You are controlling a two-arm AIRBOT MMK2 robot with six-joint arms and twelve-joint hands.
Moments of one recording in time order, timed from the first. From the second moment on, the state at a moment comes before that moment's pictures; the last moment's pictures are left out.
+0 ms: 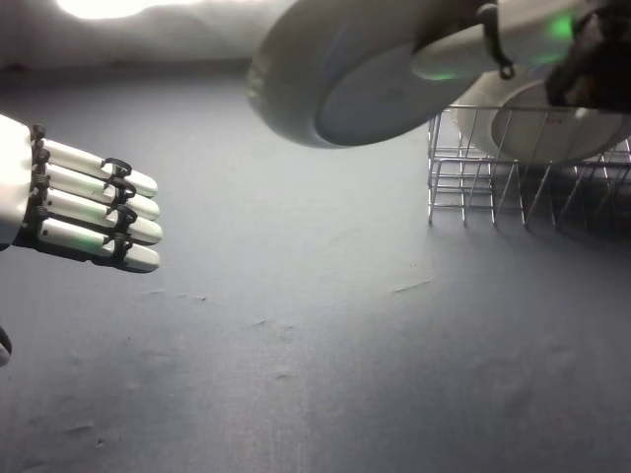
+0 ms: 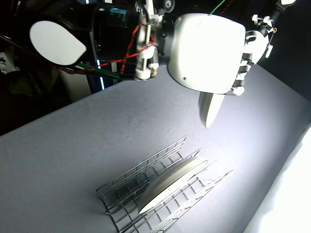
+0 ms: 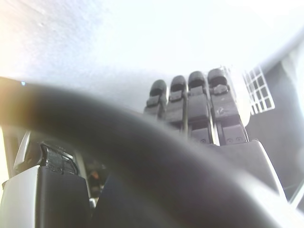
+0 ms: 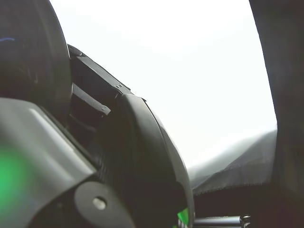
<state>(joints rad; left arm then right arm) 0.35 -0.88 1.55 1.78 -1.16 -0.16 -0.07 -0.89 0.96 -0.06 0.32 -0.23</state>
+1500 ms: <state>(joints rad) 0.30 -0.89 1.30 1.78 -1.00 -0.15 -0.30 -0.74 0.98 -0.05 0.40 -0.31</state>
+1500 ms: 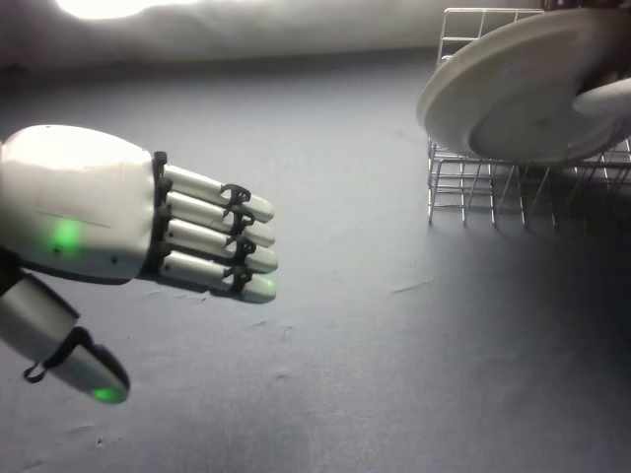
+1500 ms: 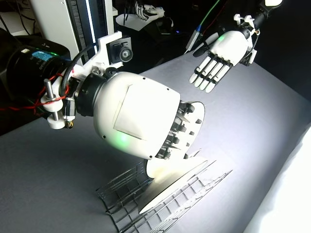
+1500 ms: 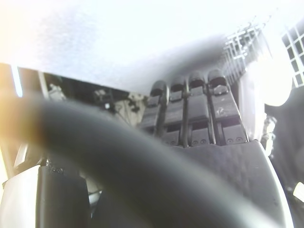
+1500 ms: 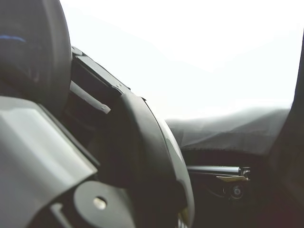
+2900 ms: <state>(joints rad) 0.31 -0.91 1.23 1.81 -0.79 -0.12 -0.47 -0.72 1.01 -0.11 0.51 -0.44</state>
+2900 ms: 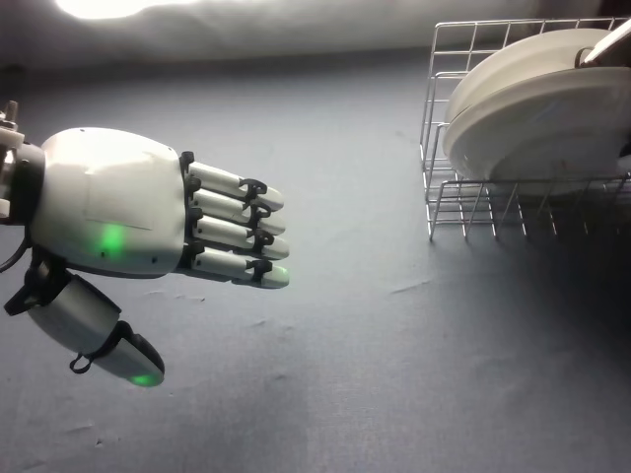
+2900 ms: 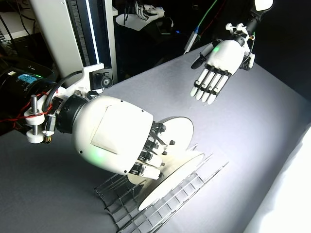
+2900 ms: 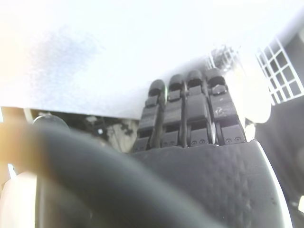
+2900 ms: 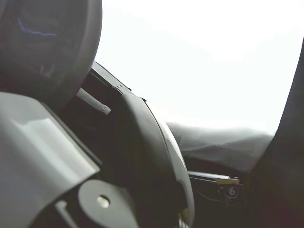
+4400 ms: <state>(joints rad) 0.38 -0.92 1.25 1.82 -0.71 -0.16 -0.28 -0.78 1.00 -0.72 0.61 -0.45</state>
